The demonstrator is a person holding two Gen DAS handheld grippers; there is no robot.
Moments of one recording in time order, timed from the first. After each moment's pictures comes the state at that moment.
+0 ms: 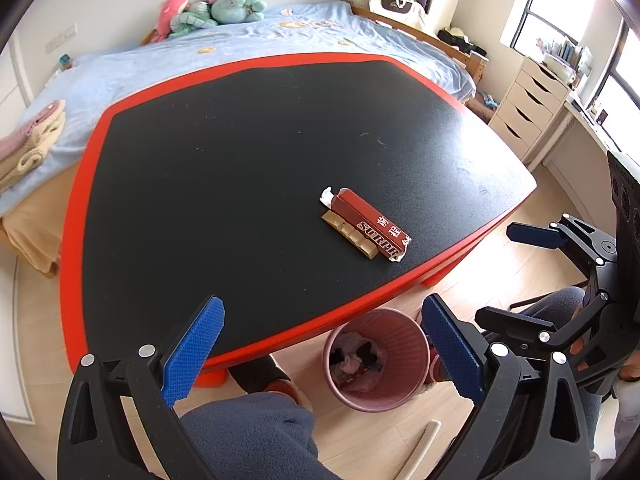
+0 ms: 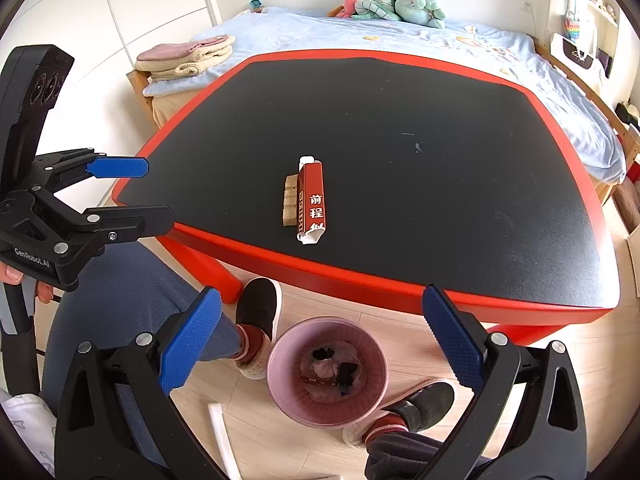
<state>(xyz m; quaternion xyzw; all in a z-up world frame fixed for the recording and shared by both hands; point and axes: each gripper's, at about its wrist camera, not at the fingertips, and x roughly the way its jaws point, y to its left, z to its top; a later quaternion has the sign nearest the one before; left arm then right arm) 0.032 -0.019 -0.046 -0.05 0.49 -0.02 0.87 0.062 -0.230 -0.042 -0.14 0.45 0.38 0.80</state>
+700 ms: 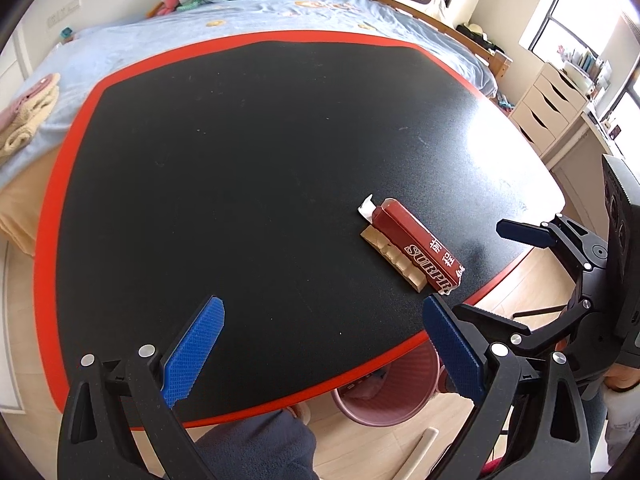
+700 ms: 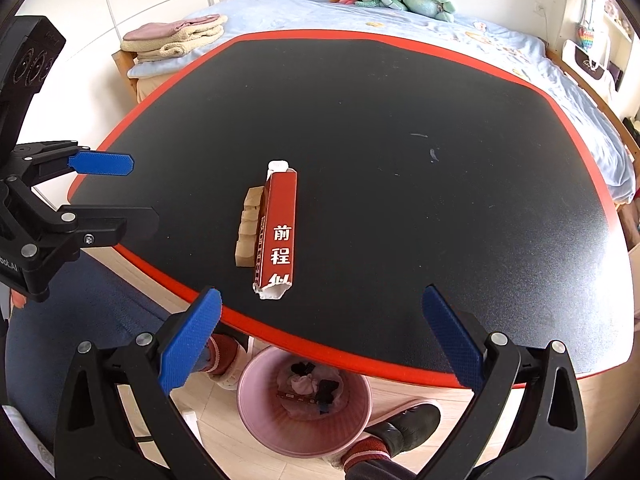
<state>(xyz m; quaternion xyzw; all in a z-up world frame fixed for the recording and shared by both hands) 0.076 0.005 -0.078 -0.08 0.52 -0.01 0.85 0.111 -0.192 -0.081 -0.17 0.45 0.37 0.79</state>
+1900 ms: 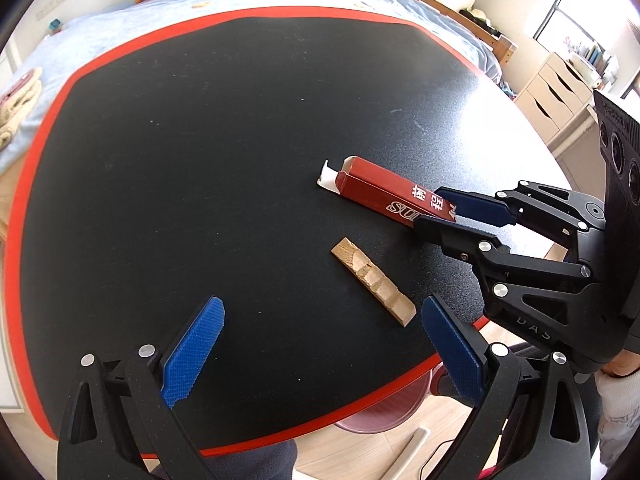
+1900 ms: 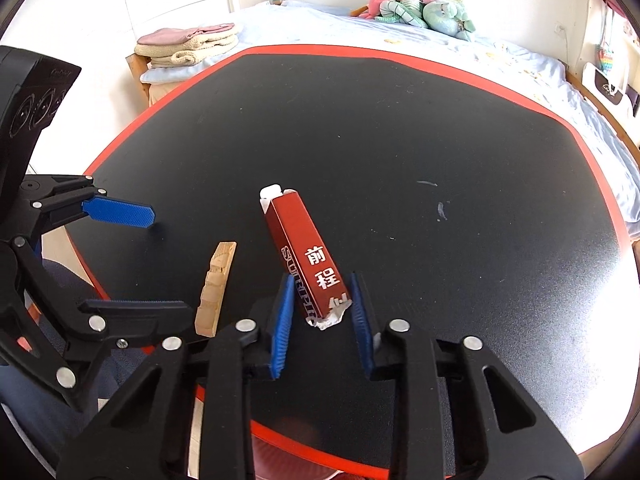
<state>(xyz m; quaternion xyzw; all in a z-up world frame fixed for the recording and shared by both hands) 0.109 -0.020 -0.101 -0.09 0.54 -0.02 0.83 0.156 -0.179 -0.084 -0.17 0.42 0.42 0.78</state>
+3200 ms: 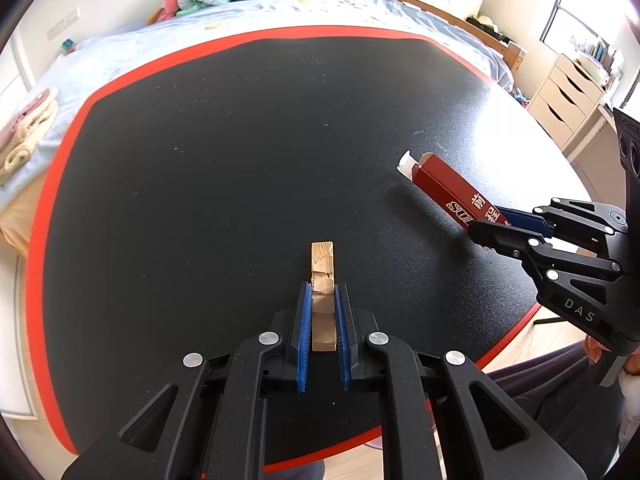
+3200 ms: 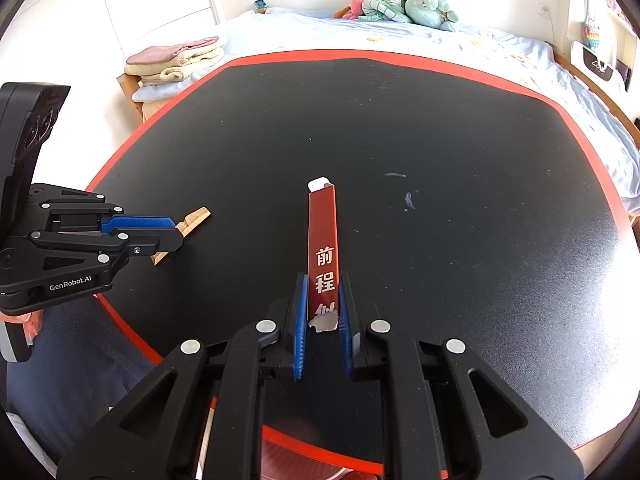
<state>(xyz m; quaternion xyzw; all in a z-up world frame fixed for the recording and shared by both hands) 0.095 -0.007 -0.093 -0.05 0.52 0.01 0.85 0.159 -0.193 -0.075 -0.14 0.43 0.40 0.80</state>
